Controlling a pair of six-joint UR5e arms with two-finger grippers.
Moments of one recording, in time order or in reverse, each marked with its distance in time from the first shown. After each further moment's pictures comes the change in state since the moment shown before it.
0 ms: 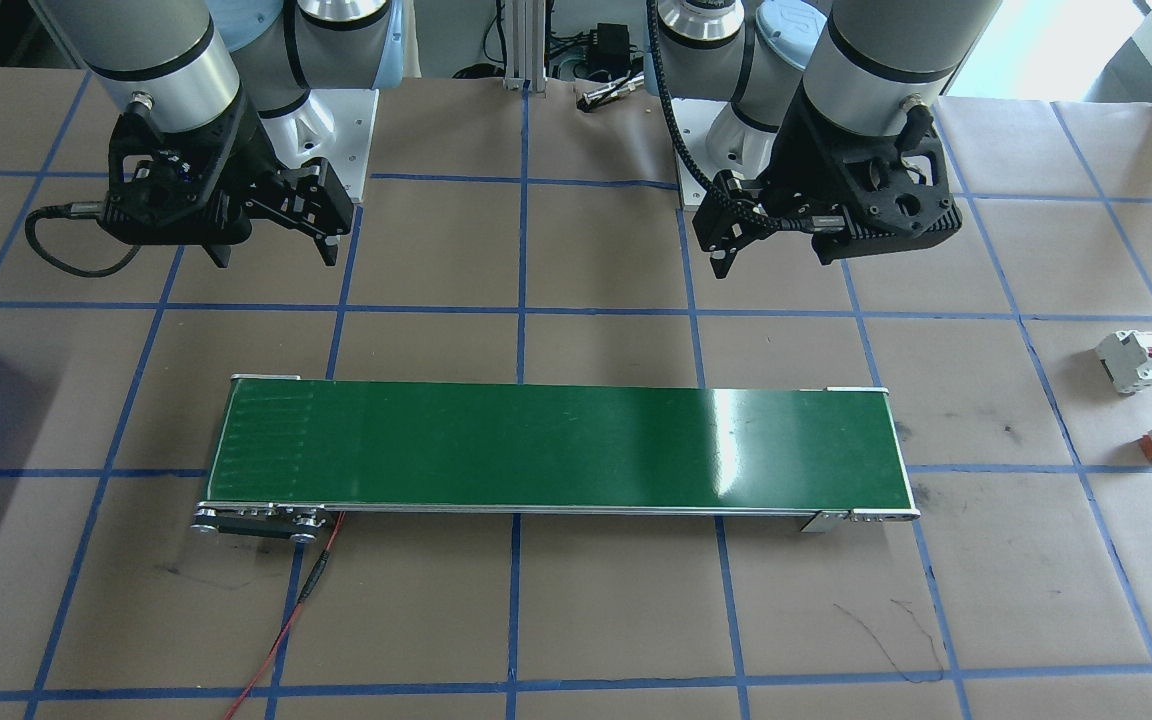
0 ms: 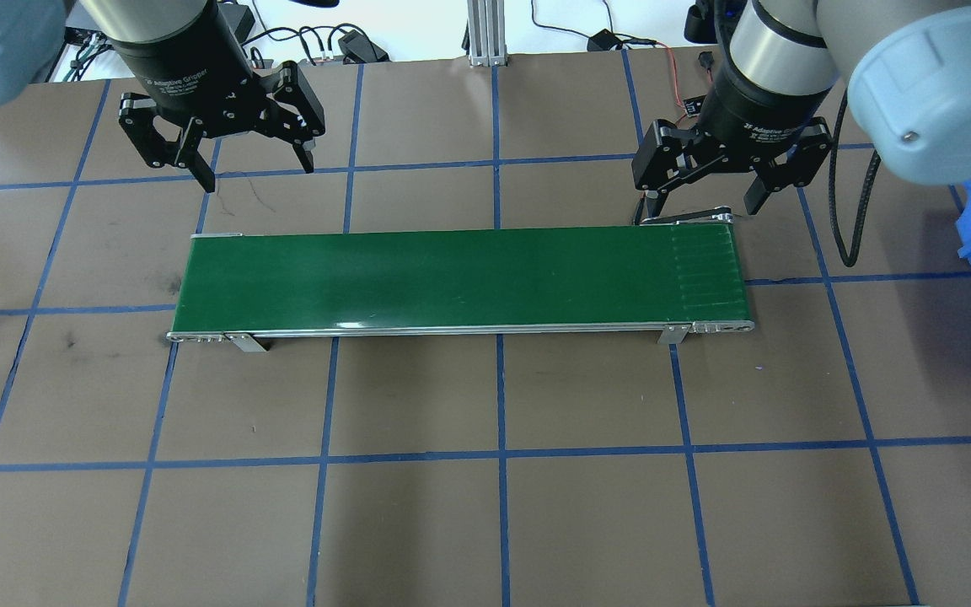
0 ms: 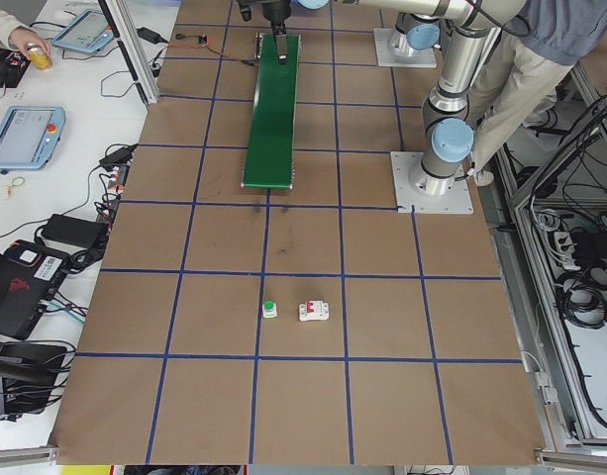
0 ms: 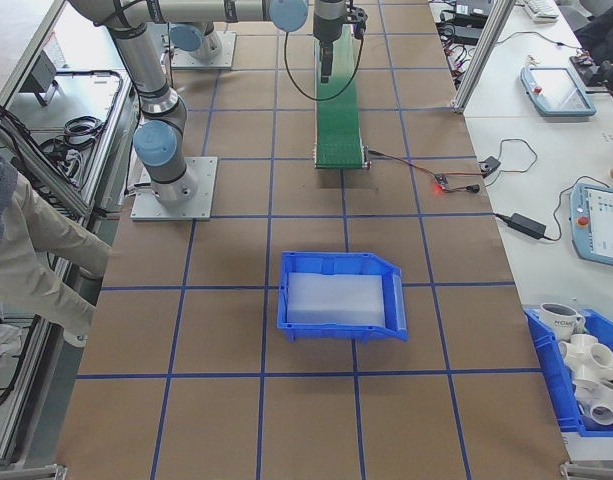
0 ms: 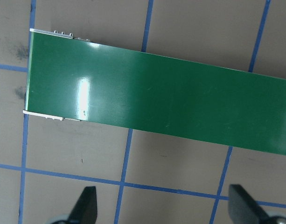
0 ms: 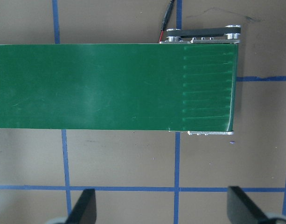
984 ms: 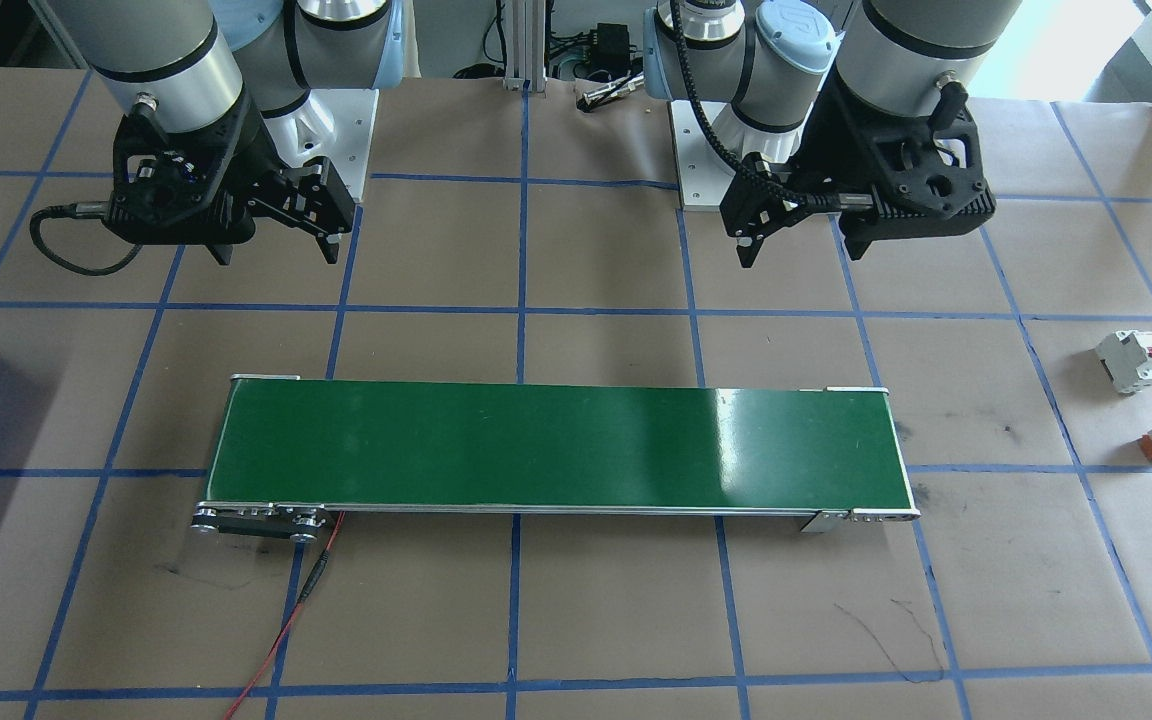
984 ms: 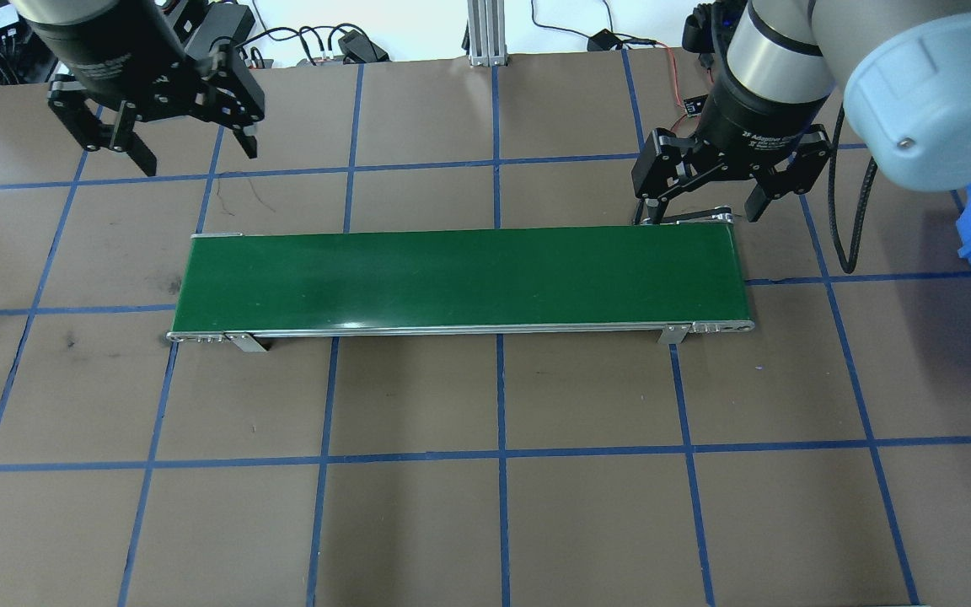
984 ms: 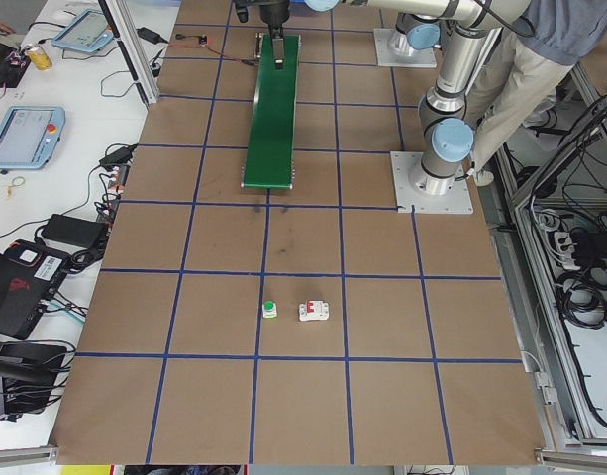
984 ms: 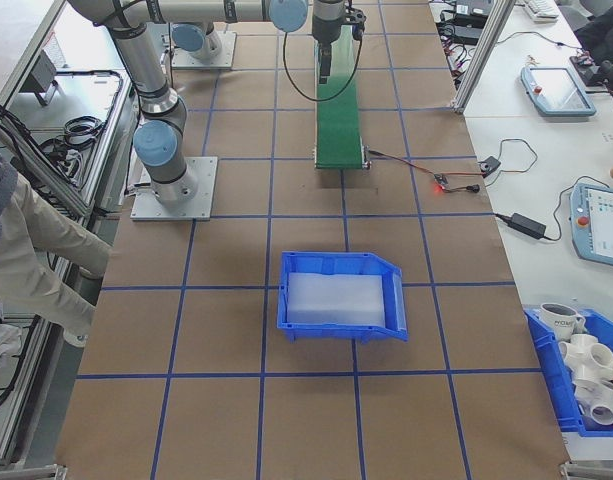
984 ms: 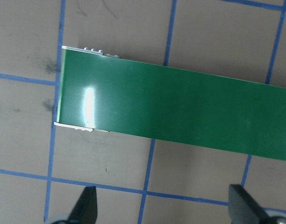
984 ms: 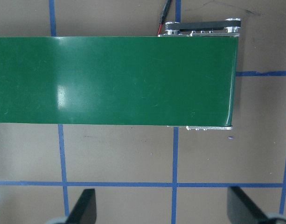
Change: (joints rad) left arm 0.086 0.027 0.007 -0.004 0.011 0.105; right arm 0.005 -0.004 0.010 0.009 -0.010 0.000
